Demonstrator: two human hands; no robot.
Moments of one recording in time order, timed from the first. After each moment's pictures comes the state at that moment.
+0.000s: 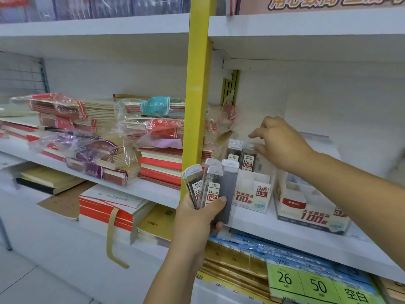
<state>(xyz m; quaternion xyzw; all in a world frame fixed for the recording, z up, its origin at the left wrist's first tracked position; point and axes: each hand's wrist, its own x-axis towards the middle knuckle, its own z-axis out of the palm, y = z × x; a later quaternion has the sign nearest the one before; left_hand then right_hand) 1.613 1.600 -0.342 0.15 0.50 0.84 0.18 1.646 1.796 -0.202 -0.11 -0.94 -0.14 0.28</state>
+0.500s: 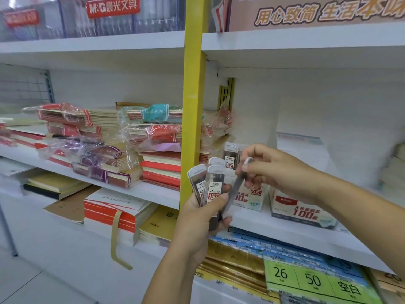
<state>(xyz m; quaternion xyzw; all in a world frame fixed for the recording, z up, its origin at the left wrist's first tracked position) 1.629 1.592 -0.327 0.23 0.45 0.83 0.26 1.708 1.748 -0.219 -0.01 -0.87 0.48 0.14</state>
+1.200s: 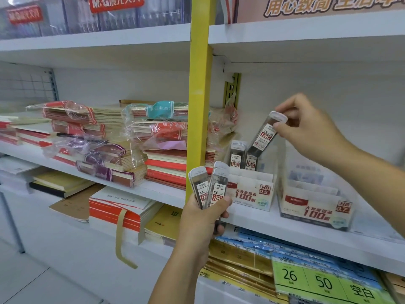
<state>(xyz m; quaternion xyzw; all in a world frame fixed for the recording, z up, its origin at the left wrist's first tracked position) 1.618 1.593 -0.339 0.18 0.52 0.81 0.19 1.693 1.781 -0.181 -0.06 -0.87 0.24 0.43</state>
